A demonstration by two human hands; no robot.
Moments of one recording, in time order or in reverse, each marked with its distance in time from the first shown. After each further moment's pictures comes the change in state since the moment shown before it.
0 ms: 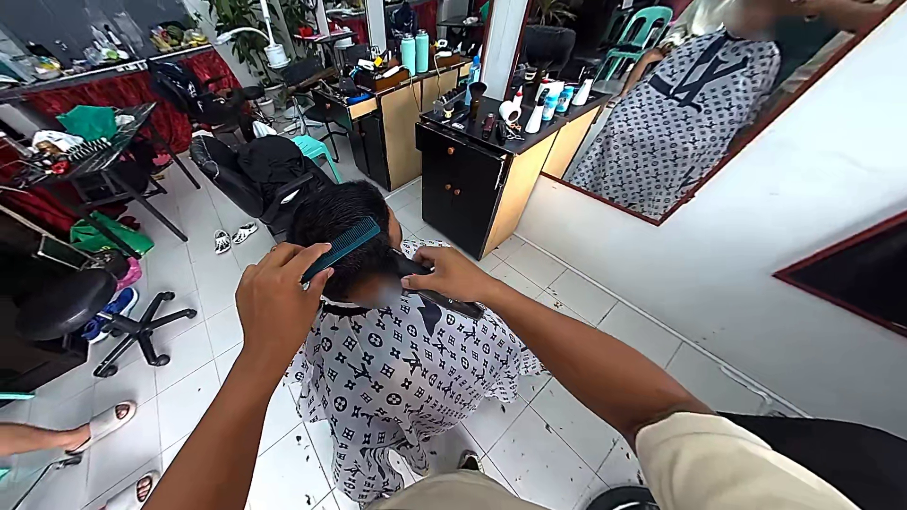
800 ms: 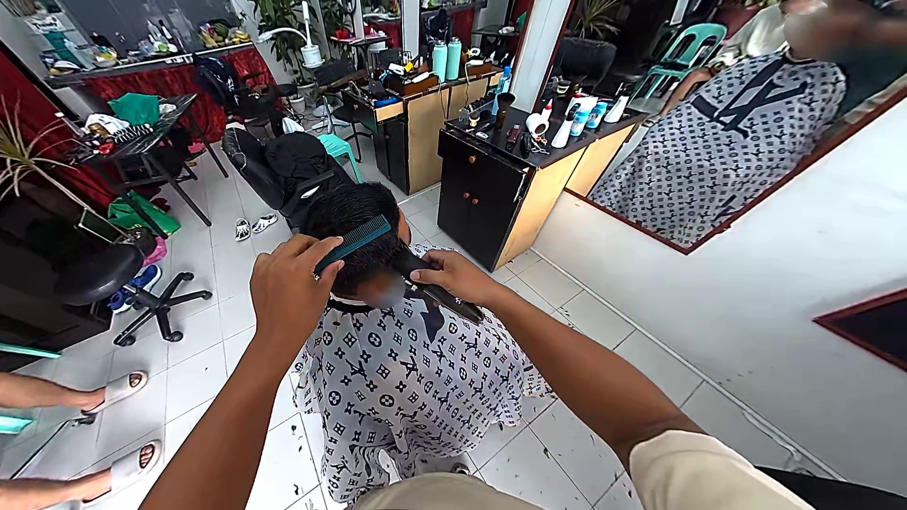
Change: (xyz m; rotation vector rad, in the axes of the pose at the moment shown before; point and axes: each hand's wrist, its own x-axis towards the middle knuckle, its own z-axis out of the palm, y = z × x) left_hand 0.003 0.017 0.003 0.041 0.016 -0.051; right_hand 0.005 0.011 -0.010 0.276 -0.087 0.072
